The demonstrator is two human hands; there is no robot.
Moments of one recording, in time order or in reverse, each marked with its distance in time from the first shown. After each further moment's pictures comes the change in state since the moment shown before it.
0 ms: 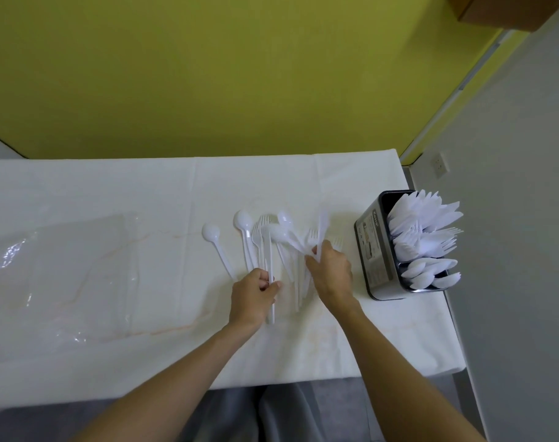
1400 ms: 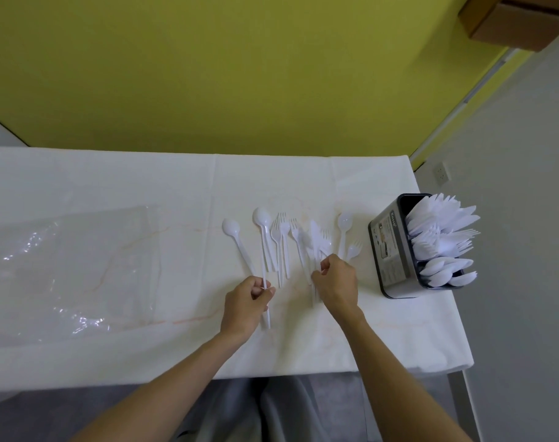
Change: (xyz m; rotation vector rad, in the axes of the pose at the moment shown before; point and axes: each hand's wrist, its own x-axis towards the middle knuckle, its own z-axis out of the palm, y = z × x) left_hand -0.018 -0.033 -0.046 -0.068 -0.041 -0.023; right_hand -0.034 -0.019 0.015 0.052 -0.020 0.142
